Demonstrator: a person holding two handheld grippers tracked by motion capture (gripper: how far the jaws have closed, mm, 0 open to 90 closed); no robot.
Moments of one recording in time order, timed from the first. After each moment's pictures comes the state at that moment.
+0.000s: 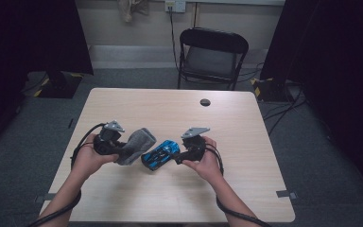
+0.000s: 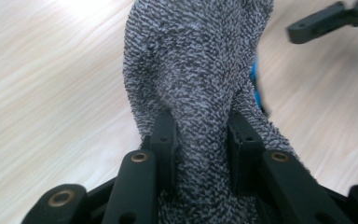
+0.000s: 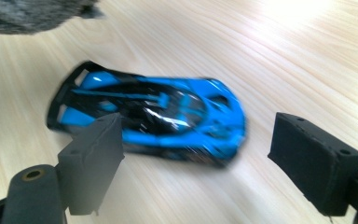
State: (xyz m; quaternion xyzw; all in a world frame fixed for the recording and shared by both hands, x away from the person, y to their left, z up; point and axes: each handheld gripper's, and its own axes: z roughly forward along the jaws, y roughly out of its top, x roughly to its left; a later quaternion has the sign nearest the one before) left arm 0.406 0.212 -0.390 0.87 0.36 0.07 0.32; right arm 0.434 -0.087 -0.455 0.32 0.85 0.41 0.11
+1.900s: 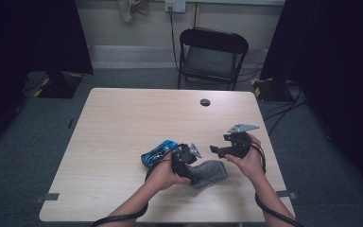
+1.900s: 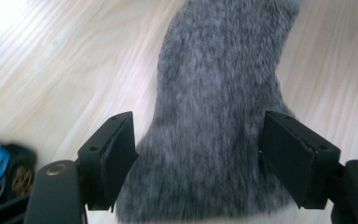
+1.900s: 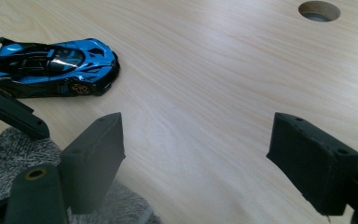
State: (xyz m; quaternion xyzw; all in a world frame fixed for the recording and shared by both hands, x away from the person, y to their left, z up) left arm 0.389 0.015 -0.449 0.93 0.23 0.03 0.29; right arm 0.440 -0.217 -0.443 0.38 0.82 0.41 0.14
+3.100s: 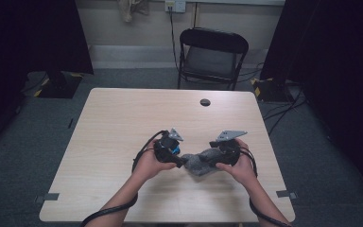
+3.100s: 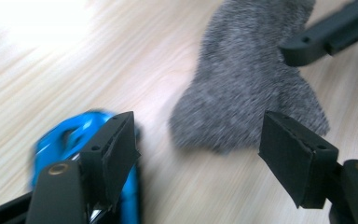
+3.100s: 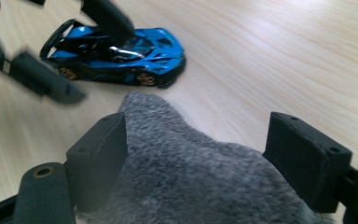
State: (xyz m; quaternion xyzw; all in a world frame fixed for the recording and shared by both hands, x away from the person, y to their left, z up) left arm 0.421 0.072 -0.435 0.89 0.31 0.07 0.33; right arm 0.424 -0.185 -0.453 0.31 0.84 0.43 0.09
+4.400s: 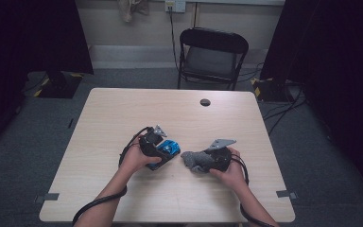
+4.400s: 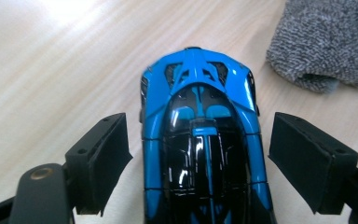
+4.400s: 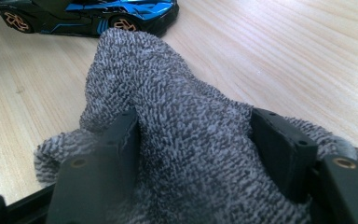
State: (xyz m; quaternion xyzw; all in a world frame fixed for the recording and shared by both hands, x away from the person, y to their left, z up) left arm 0.454 0.110 -0.465 0.90 0.31 0.09 0.29; right arm 0.422 -0.172 -0.497 0.32 0.86 0.39 0.12
